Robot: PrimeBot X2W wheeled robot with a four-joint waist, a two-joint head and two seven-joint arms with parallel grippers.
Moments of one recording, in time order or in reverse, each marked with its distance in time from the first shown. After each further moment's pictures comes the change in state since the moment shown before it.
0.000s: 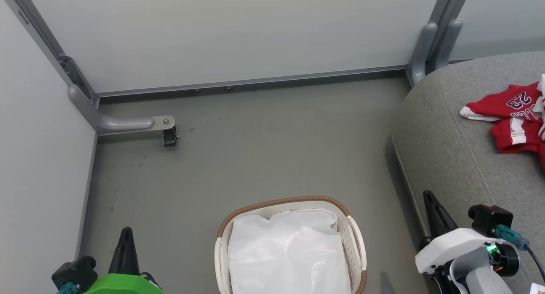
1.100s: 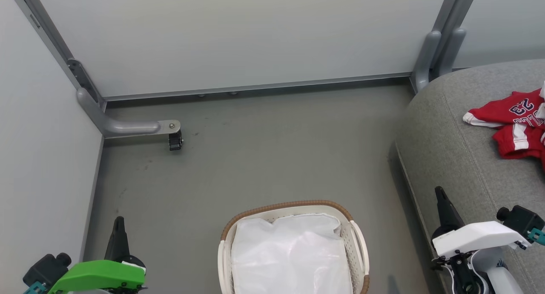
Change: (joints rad) left arm -0.029 0.001 0.025 -0.058 -0.471 0.000 0.125; right arm 0.016 0.005 -0.041 -0.081 0.498 0.000 0.124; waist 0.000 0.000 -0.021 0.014
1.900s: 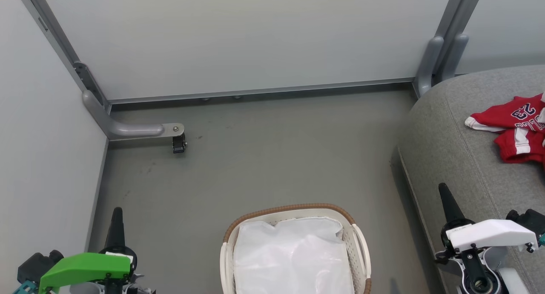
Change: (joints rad) left arm -0.023 0.001 0.016 -0.032 -0.260 0.000 0.071; right arm 0.005 0.002 -0.025 -0.043 0.269 0.000 0.068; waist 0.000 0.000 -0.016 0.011
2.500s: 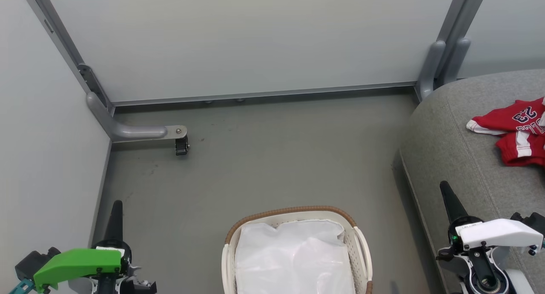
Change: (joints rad) left arm -0.015 0.001 0.008 -0.018 -0.158 0.000 0.044; right arm 0.006 0.001 -0.015 -0.026 0.168 0.000 0.044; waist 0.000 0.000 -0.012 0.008
